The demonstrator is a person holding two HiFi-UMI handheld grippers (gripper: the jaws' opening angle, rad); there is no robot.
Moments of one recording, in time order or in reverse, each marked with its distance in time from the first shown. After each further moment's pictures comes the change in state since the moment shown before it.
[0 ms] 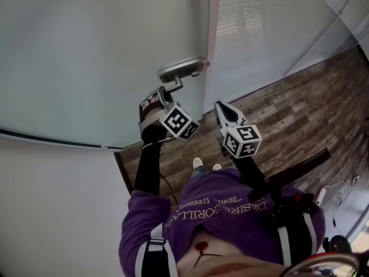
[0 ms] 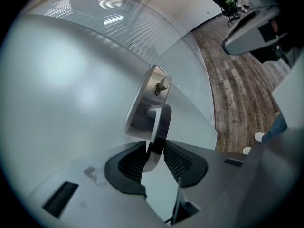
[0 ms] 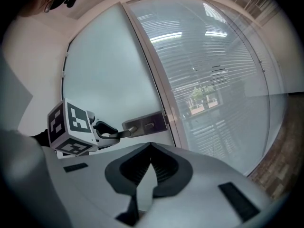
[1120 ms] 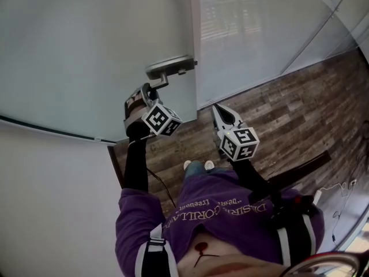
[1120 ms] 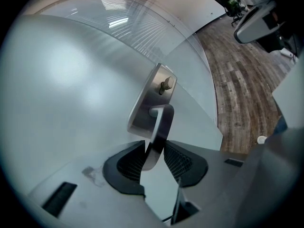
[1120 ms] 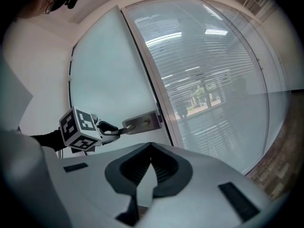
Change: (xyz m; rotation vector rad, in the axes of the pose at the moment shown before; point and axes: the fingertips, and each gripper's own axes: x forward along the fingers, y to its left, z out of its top) left arm -0.027 -0.018 -0.009 -0.047 -0.028 0.056; right arm -0.062 -0.016 -0.021 0.002 0.003 0.045
